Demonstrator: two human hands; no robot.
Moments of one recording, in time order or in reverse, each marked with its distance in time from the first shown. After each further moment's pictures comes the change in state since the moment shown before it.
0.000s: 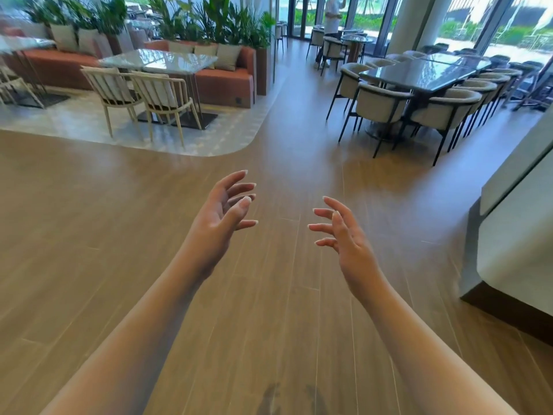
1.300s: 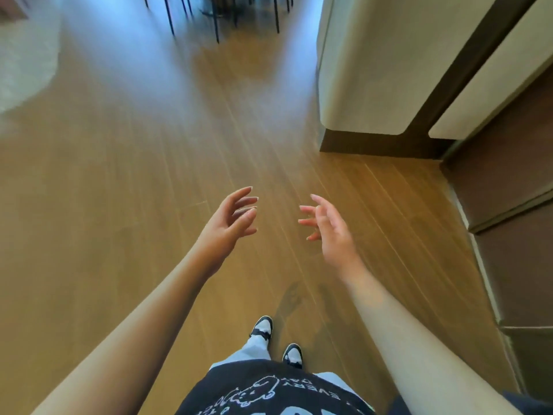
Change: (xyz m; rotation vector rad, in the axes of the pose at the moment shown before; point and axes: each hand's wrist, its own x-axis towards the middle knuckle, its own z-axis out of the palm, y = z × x) left_hand -0.192 -0.093 0.388 -0.077 -0.645 -0.397; right_hand -0.324 0.117 -0.312 -0.077 0.536 0.375
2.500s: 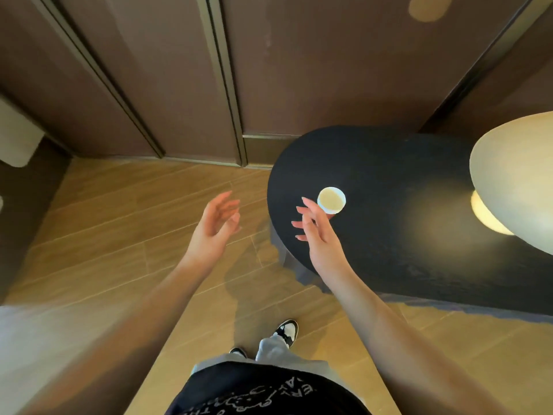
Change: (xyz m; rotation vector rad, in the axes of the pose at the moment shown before) left_hand -0.060 -0.069 0.557 0.382 -1.386 0.100; right_hand -0.359 0.160 -0.285 0.241 1.485 0.332
